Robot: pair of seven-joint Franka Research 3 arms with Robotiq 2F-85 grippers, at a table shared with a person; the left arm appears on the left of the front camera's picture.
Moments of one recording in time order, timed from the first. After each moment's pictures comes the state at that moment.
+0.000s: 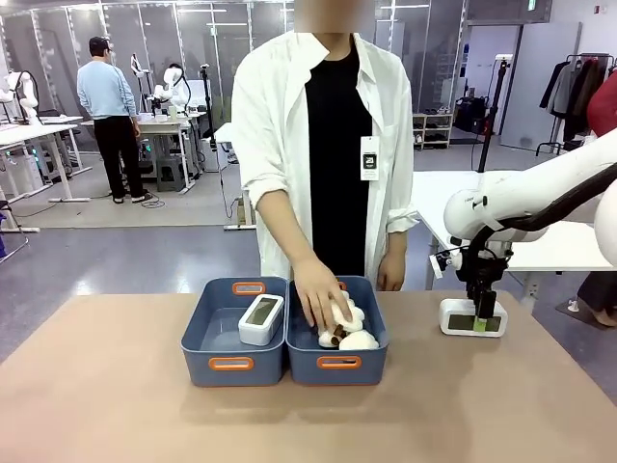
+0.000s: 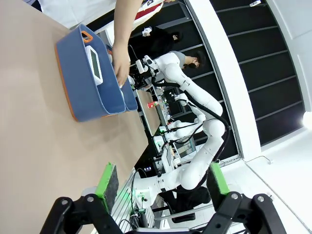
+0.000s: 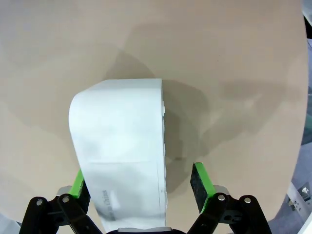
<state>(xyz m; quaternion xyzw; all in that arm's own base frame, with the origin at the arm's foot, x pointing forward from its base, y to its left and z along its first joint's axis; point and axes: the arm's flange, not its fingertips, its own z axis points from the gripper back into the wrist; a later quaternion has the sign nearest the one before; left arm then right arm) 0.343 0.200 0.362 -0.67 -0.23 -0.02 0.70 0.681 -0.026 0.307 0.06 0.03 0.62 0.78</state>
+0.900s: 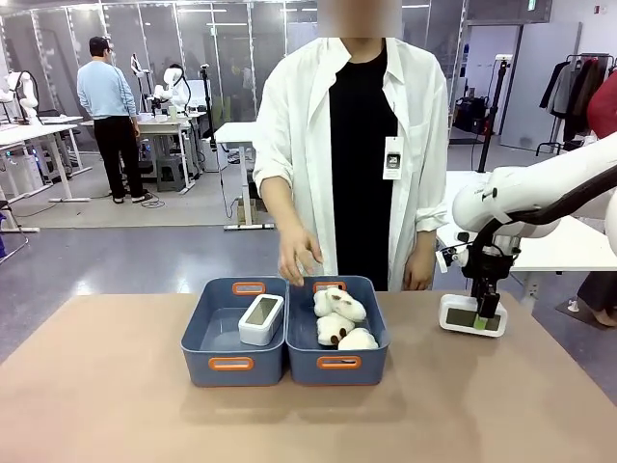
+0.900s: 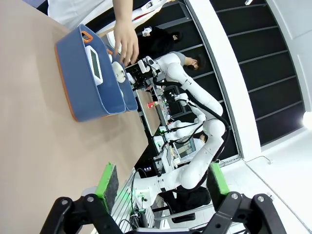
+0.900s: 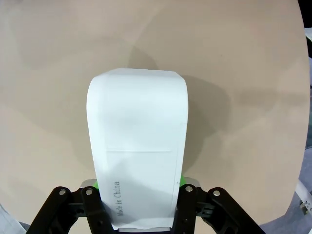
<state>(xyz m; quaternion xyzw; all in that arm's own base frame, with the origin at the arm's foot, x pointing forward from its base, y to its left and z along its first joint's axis) 0.343 0.200 0.362 -0.67 -0.23 -0.02 0.70 0.675 -0.038 0.321 0.10 0.02 0.60 0.79</state>
